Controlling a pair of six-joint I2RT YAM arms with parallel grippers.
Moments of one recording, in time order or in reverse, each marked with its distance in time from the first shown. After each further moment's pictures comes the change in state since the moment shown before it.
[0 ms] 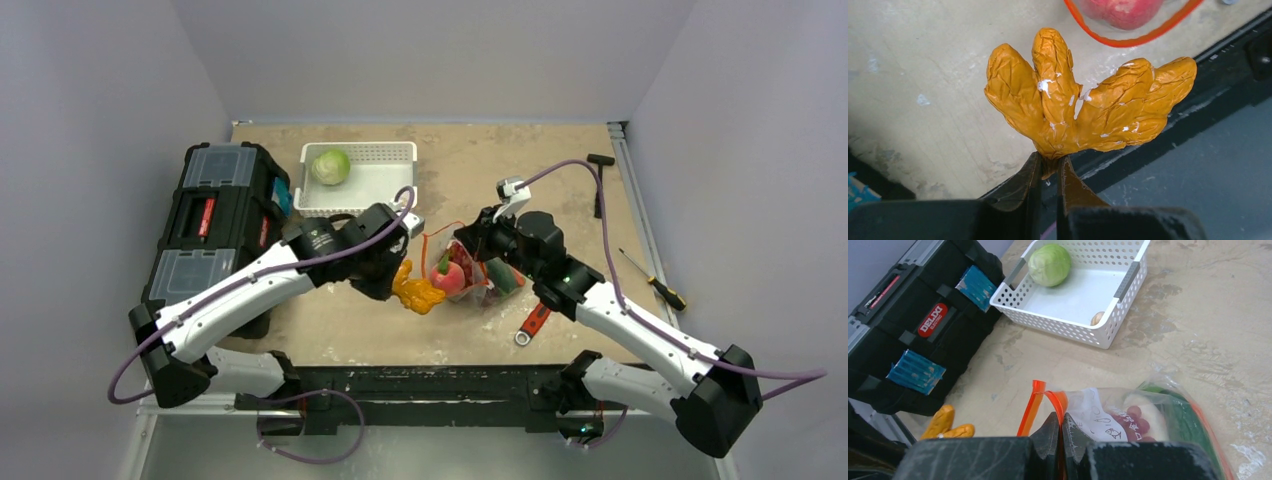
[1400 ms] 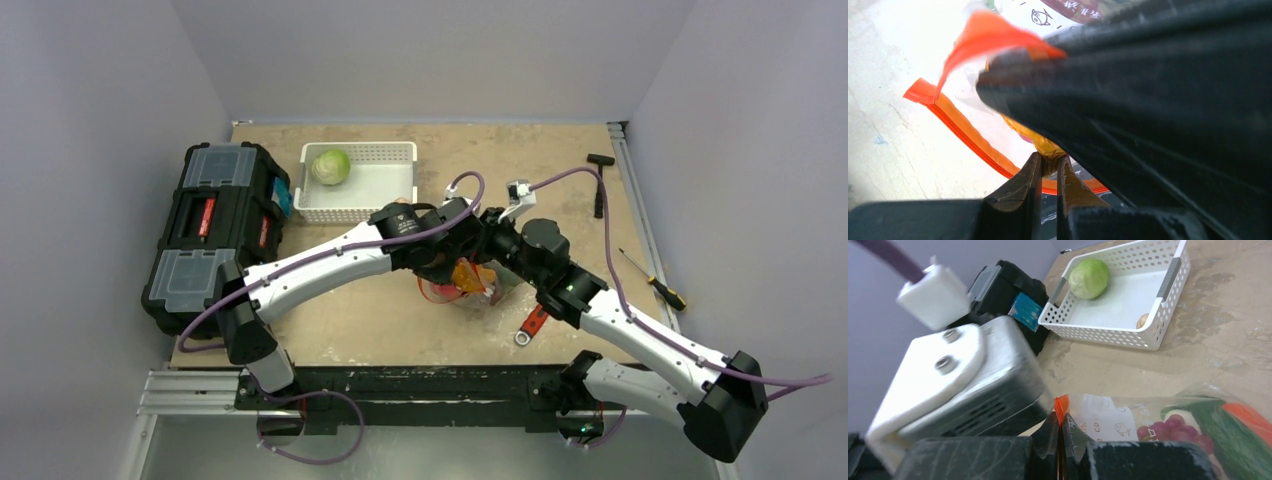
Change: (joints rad) left arm -0.200 0.413 0.344 0.034 -0.258 -0.267; right arm 0.055 -0.050 -0.013 0.068 0.009 0.265
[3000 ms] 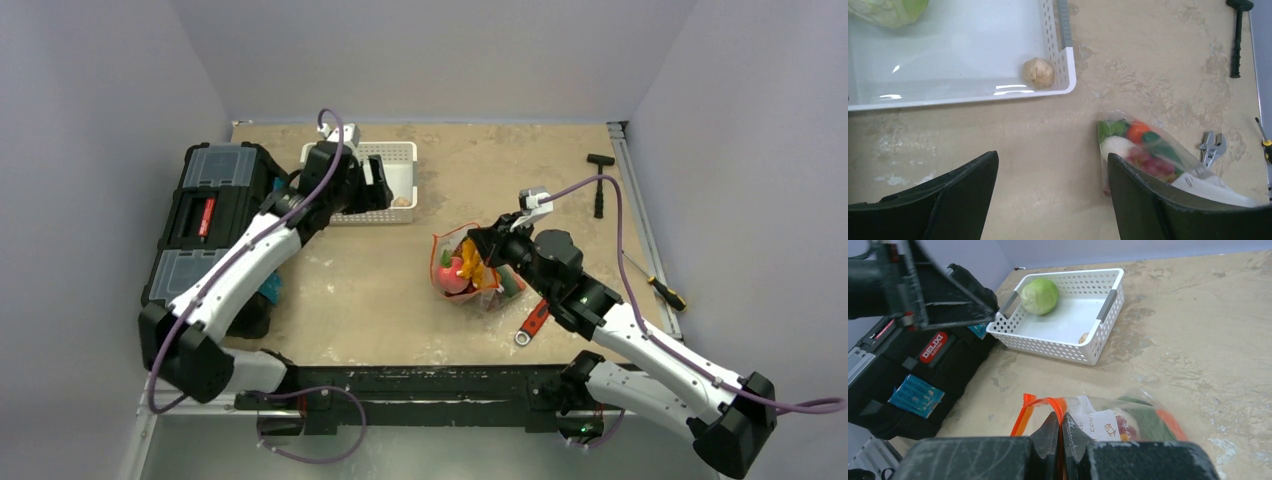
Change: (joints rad) left arm 0.605 -0.400 -0.455 0.573 0.145 0.145; right arm 0.001 -0.120 -0.052 -0.068 0.148 -0.248
